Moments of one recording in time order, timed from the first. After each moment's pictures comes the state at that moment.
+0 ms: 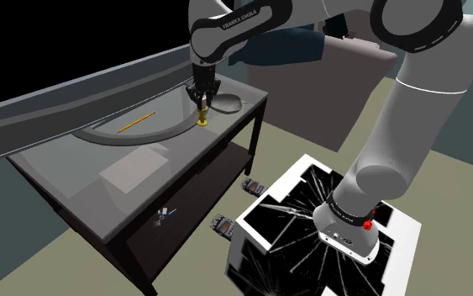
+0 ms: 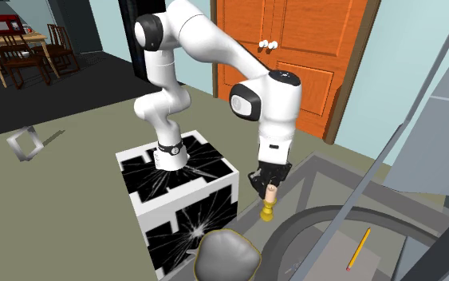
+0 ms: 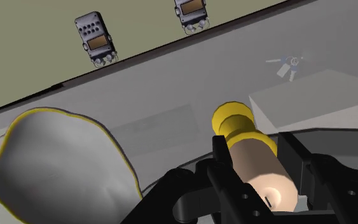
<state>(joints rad) 0.08 0.16 0.10 -1.96 -0.03 2.13 0.25</state>
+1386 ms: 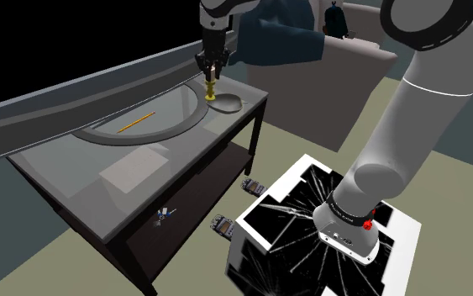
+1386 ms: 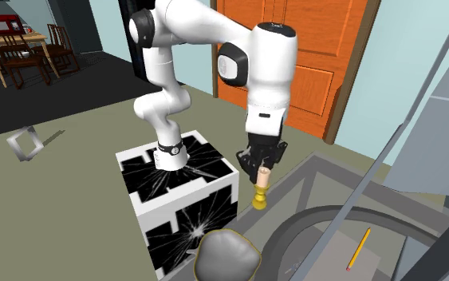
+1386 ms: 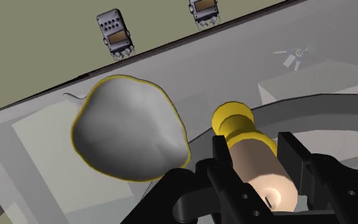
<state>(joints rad) 0.03 0.10 0.06 -1.78 -0.02 1.90 0.16</state>
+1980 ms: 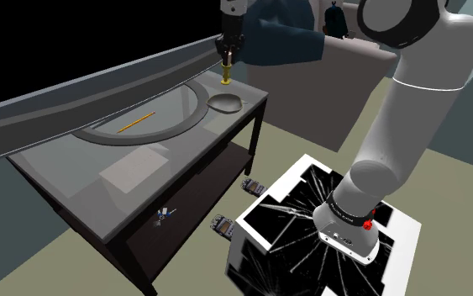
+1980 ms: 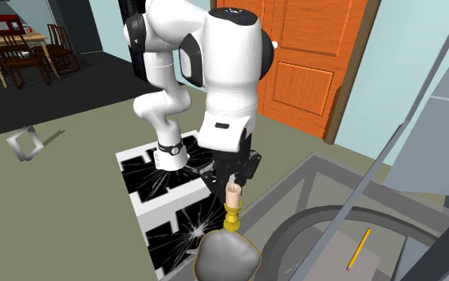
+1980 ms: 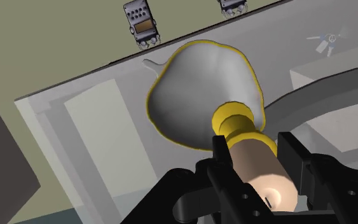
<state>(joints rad) -0.08 0.19 -0.02 -1.60 -0.01 1.81 -0.04</state>
